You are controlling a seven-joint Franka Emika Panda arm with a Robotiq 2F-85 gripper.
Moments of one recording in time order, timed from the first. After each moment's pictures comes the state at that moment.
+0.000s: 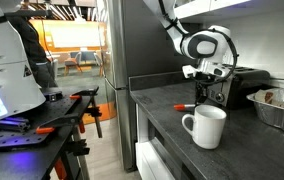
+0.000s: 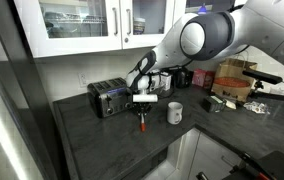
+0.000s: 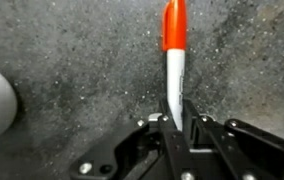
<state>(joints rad) 0.14 1.11 -0.04 -1.30 0.13 2.31 0.36</state>
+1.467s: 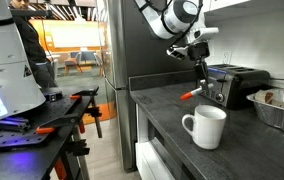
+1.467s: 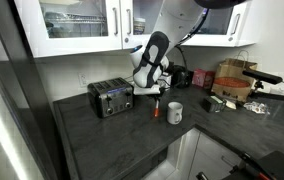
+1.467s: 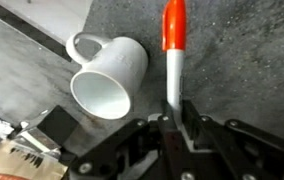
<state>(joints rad) 0.49 0.73 -0.40 -1.80 -0.32 2.48 1.16</state>
